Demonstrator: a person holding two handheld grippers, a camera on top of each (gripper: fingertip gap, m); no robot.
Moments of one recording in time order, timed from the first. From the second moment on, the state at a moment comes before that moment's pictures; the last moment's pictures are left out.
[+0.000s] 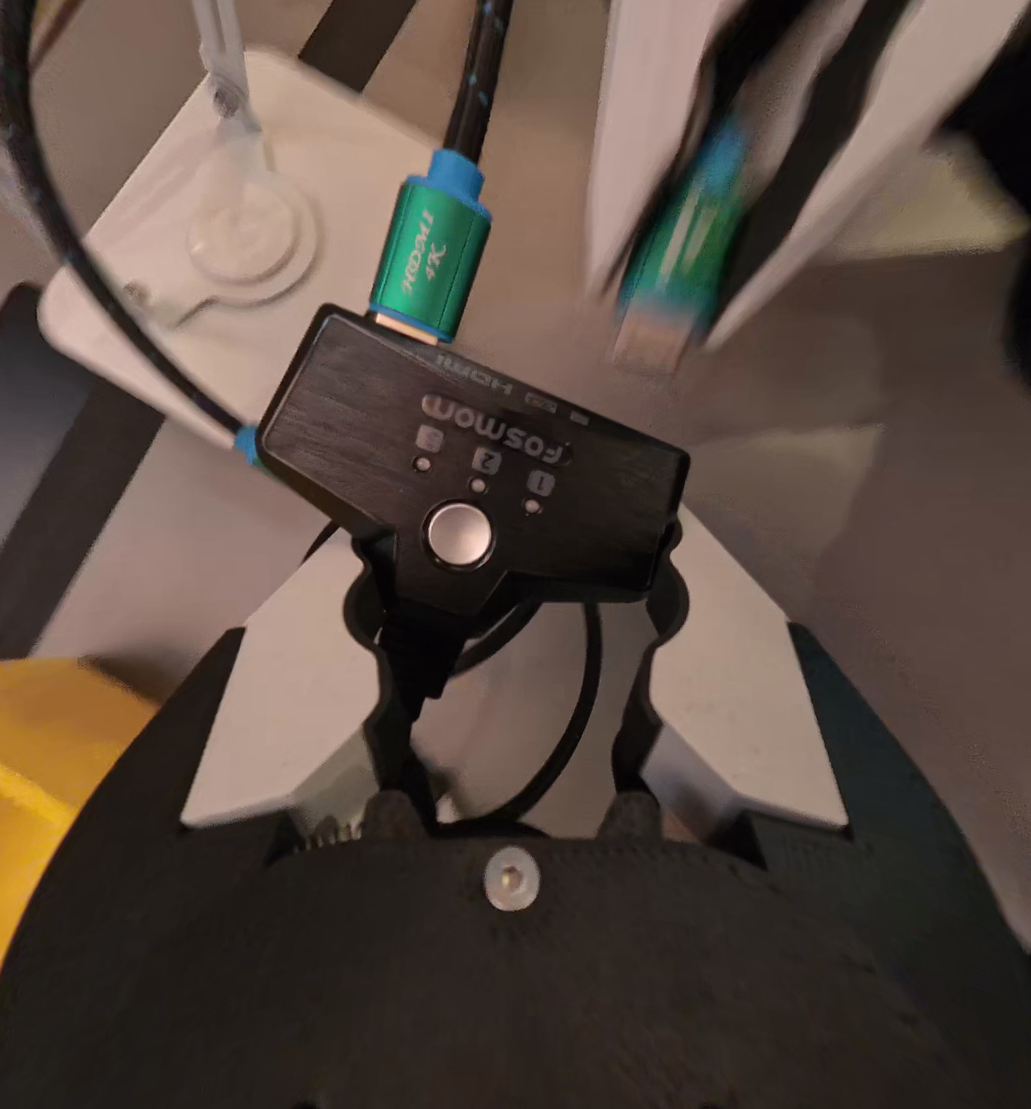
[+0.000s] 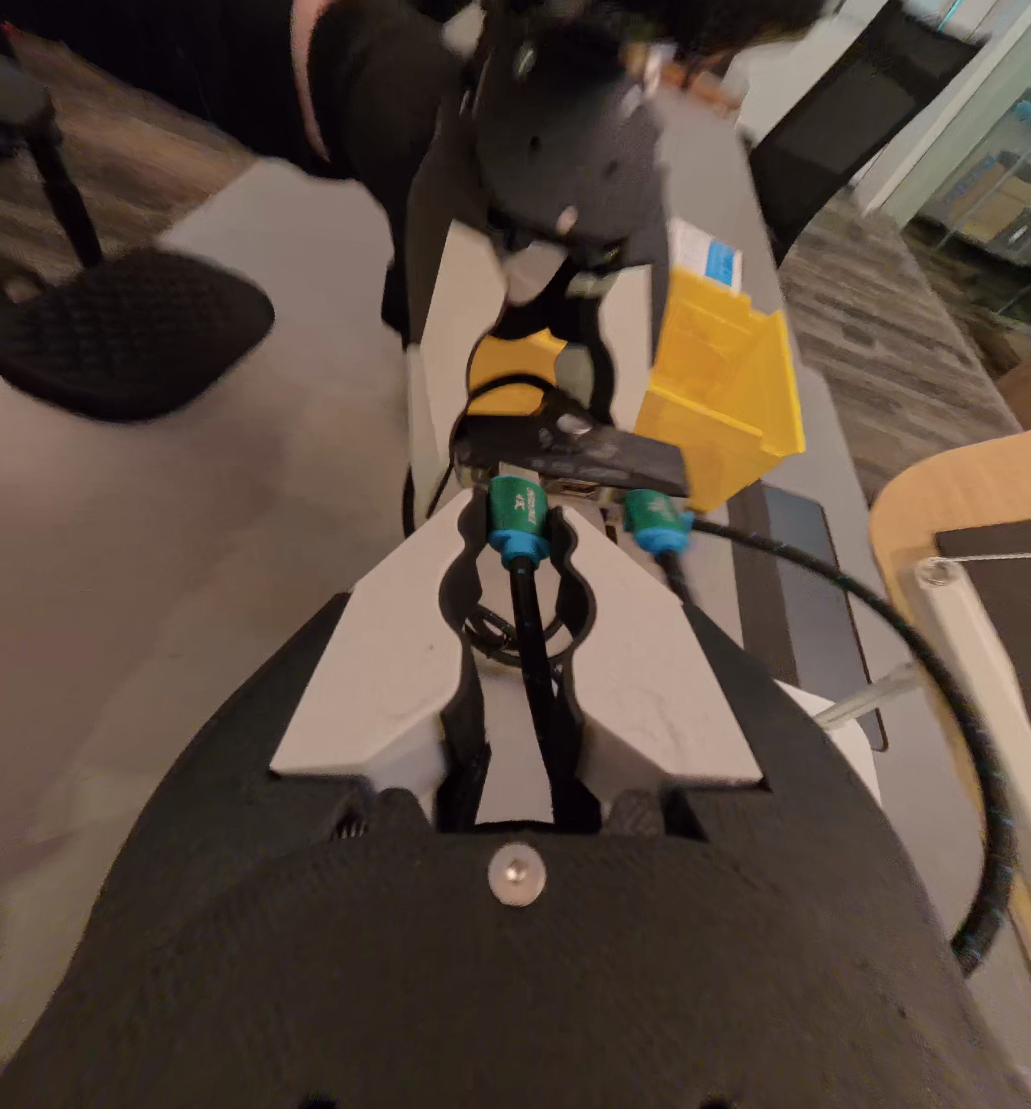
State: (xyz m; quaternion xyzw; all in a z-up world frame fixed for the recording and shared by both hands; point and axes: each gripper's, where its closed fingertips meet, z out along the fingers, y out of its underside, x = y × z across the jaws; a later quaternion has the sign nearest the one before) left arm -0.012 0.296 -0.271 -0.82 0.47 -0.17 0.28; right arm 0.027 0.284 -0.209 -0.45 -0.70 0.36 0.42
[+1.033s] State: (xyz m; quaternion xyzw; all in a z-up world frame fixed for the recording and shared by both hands) left arm 0.057 0.325 -0.281 -0.74 0.52 -0.20 0.36; right arm 0.101 0.319 -0.163 -0.51 -0.64 0.34 0.46
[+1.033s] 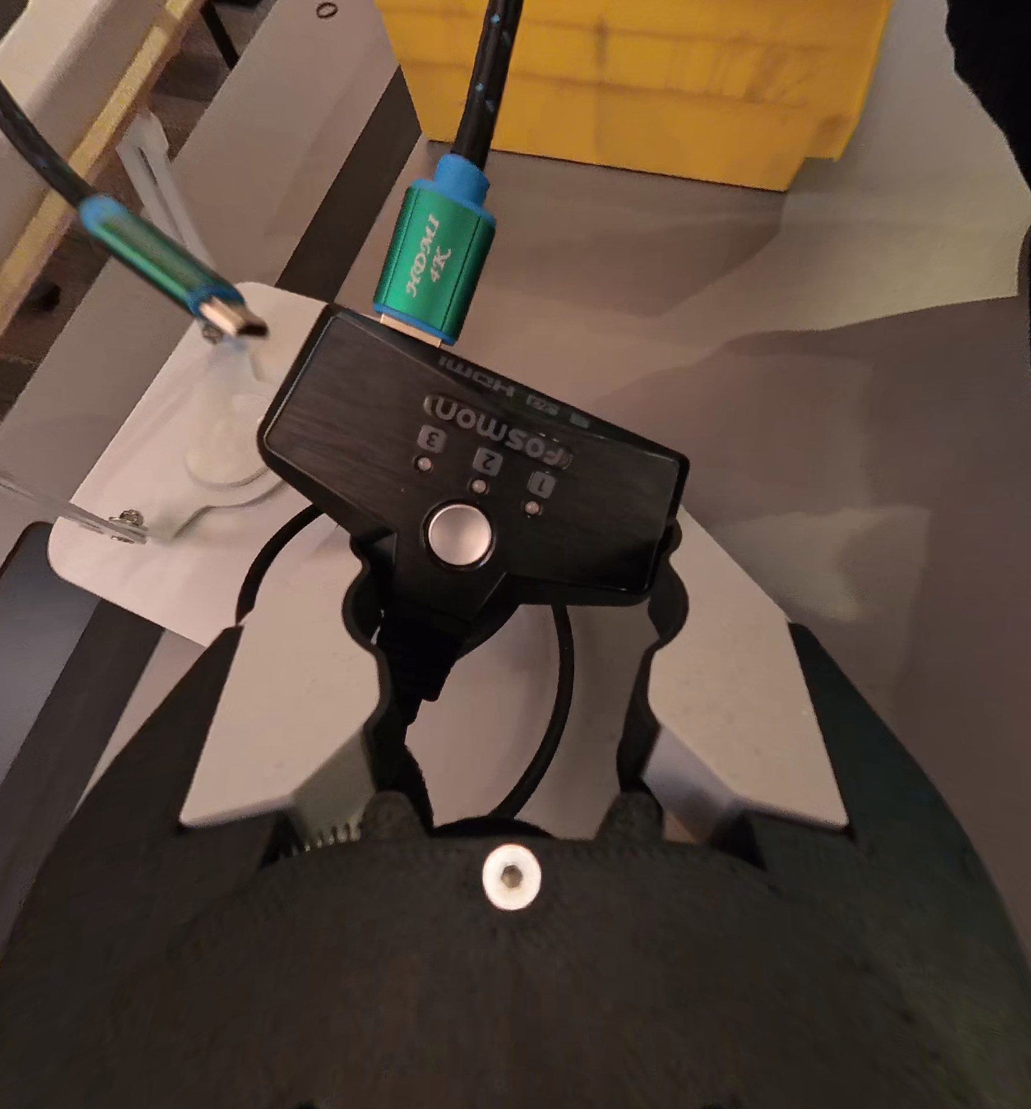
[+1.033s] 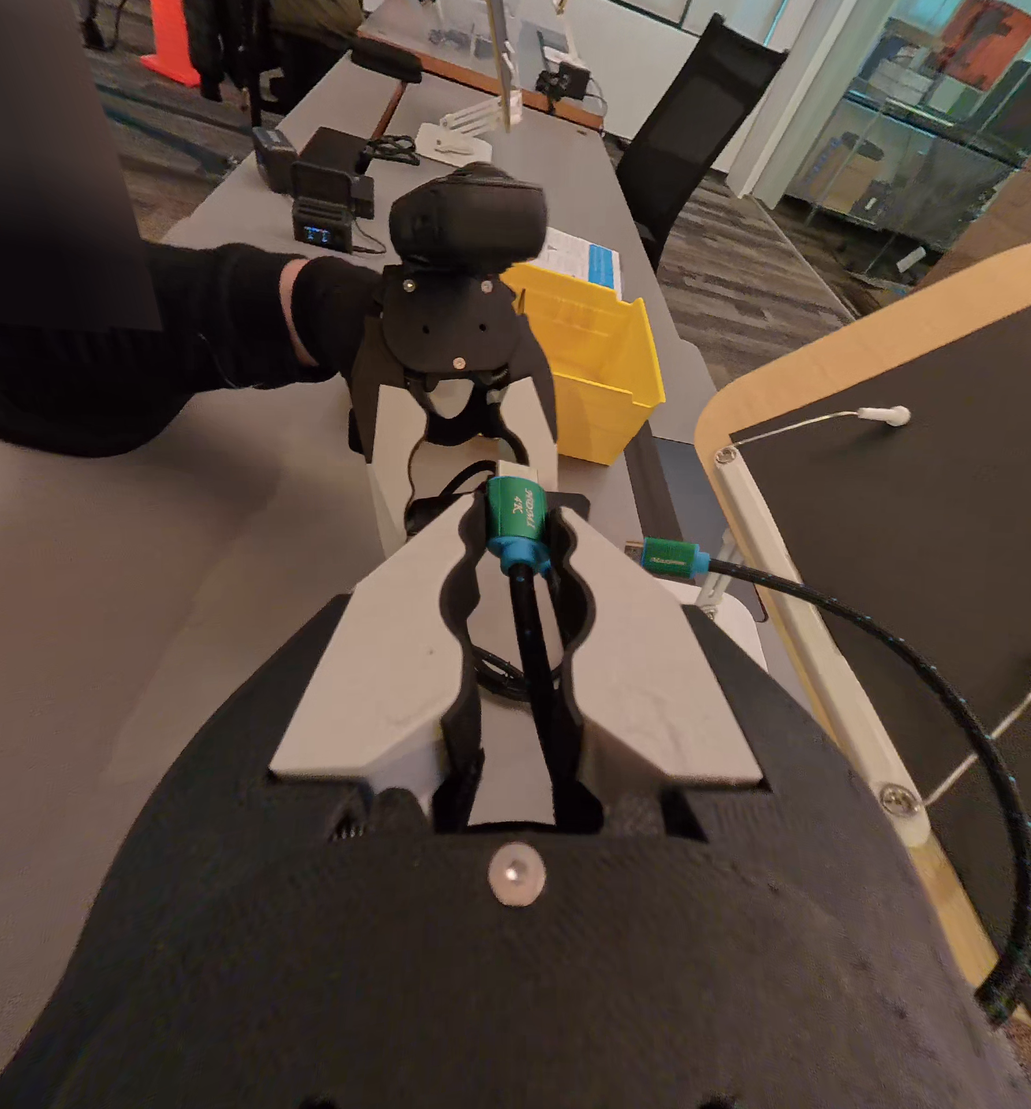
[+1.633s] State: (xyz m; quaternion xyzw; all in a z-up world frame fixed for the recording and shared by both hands) left arm 0.031 0.316 -0.284 -0.73 0.56 -0.18 0.35; right arm 0.171 0.320 -0.097 -0.57 -0.55 0.27 0.54
